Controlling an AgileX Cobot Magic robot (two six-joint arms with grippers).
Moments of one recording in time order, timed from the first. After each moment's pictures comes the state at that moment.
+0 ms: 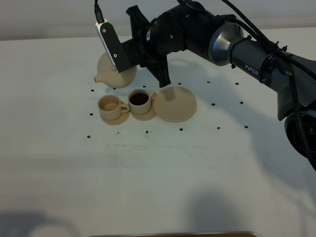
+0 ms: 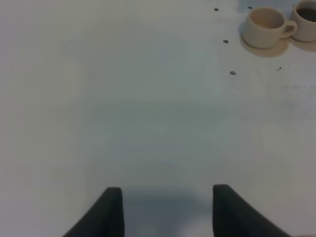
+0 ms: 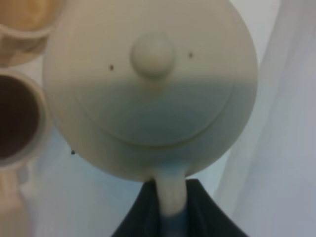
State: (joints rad) left arm 0.02 0.00 -0.46 0.00 1.06 -0.02; right arm 0.59 2.30 -2.00 0.00 0.65 -1.53
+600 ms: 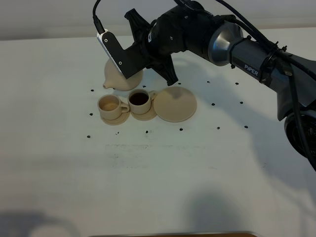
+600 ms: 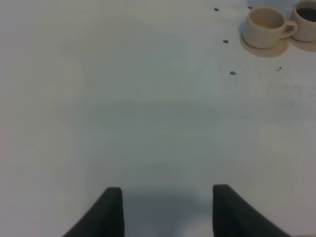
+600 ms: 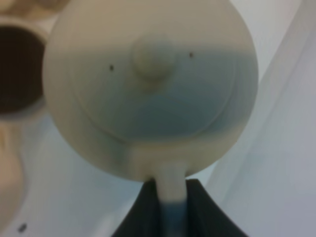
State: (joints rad) left arm 0.02 0.00 -0.46 0.00 1.06 -0.02; right arm 0.59 2.30 -2.00 -0.10 0.67 -1.58
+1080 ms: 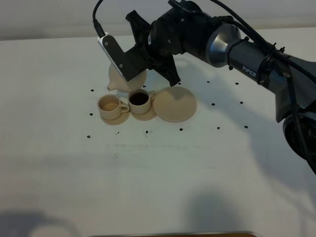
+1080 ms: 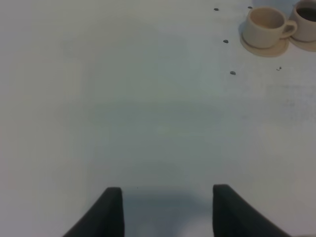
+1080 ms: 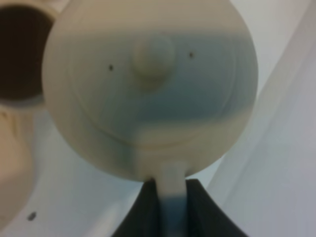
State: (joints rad) left arm 0.02 0.00 -0.46 0.00 1.06 -0.02; right arm 0.61 2.30 -2.00 -0.15 0.70 -1.54
